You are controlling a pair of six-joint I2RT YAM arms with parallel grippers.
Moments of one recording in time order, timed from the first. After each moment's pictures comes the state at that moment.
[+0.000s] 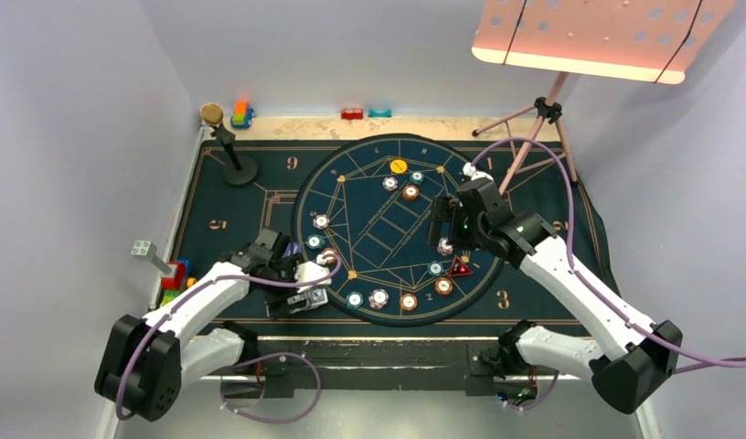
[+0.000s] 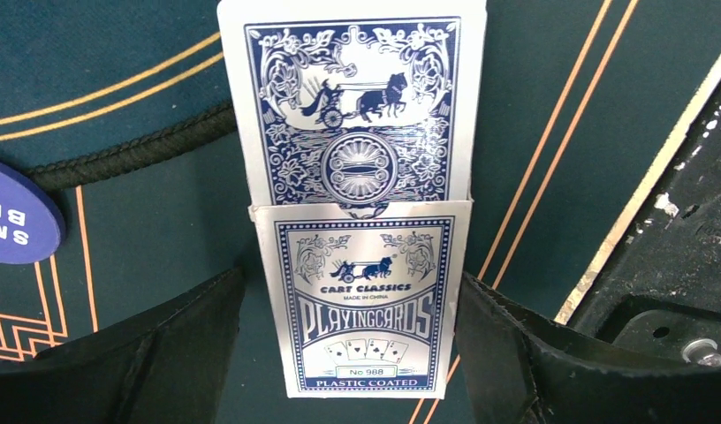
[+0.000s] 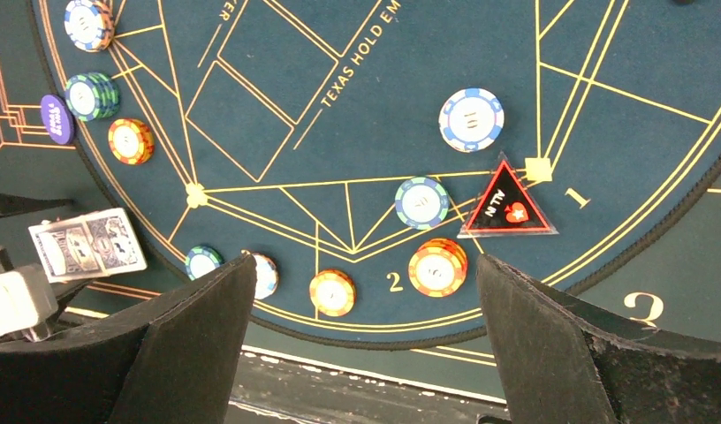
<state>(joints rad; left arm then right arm) -0.39 1.07 0.50 -0.74 0.26 0.89 0.59 1.08 1.03 -0.82 0.14 0.63</state>
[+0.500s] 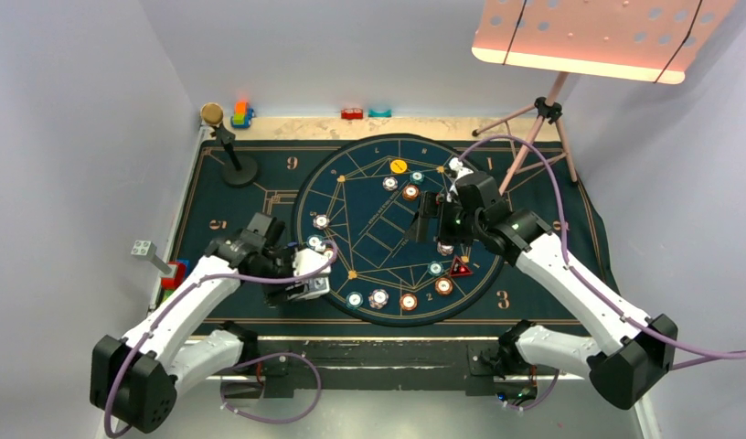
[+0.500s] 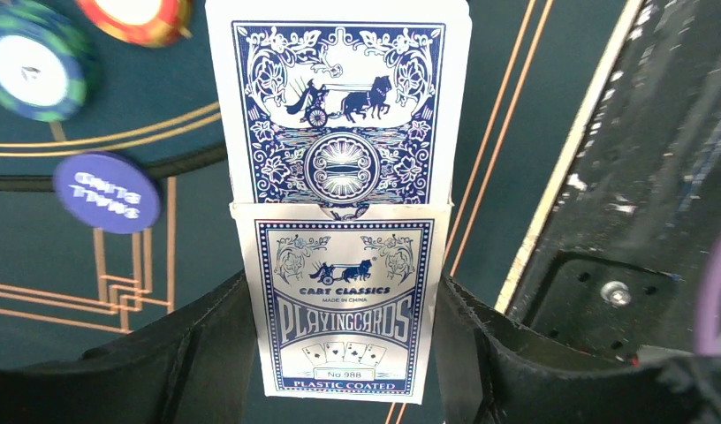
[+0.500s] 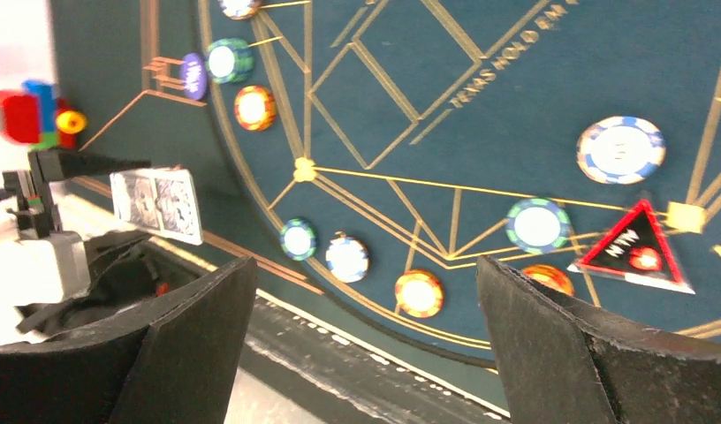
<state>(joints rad) -0.40 1.01 0.65 -0.93 0.32 0.90 0.58 1.11 1.02 -0.70 -0.06 0.62</state>
